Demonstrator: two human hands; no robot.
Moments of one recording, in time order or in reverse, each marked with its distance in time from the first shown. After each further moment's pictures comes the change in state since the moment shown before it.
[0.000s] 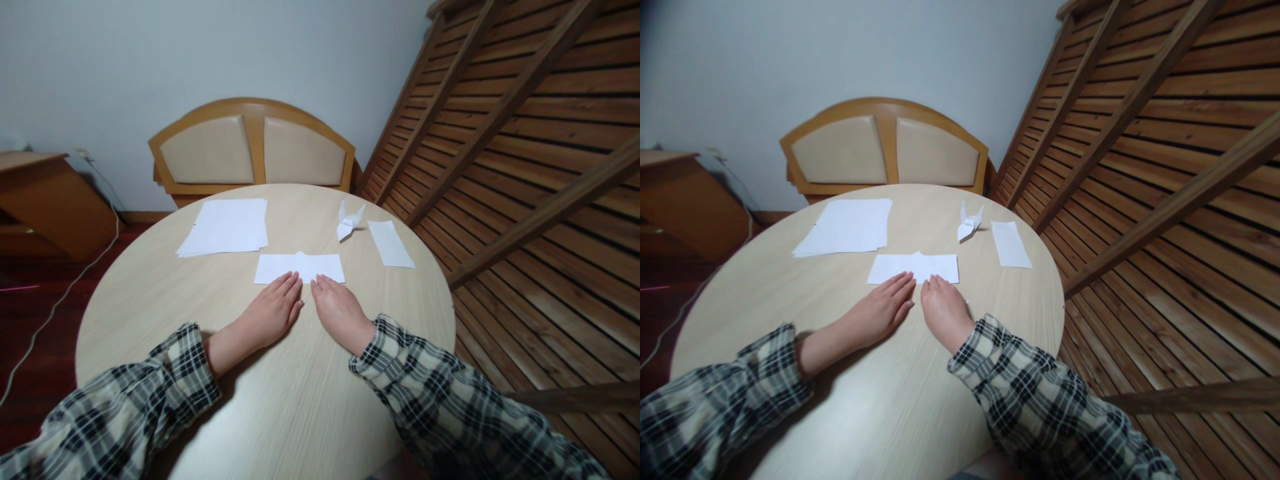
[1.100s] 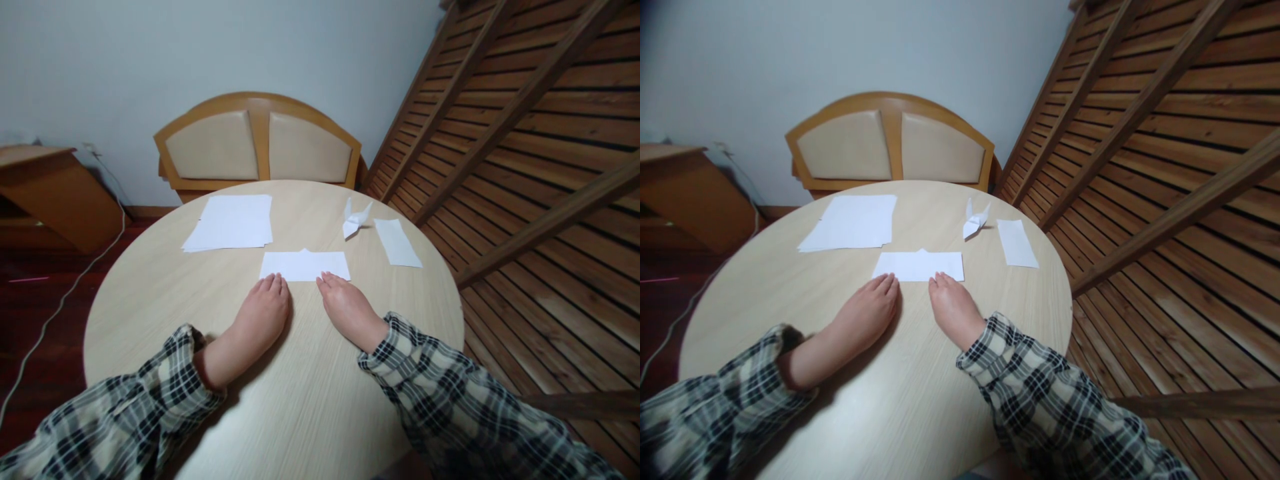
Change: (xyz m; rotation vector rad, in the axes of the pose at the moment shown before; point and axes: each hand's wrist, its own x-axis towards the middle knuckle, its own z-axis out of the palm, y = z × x) left_hand -0.016 0.001 -0.003 0.175 0.027 -0.133; right_hand -0.001 0.010 0.009 0.099 0.031 -0.037
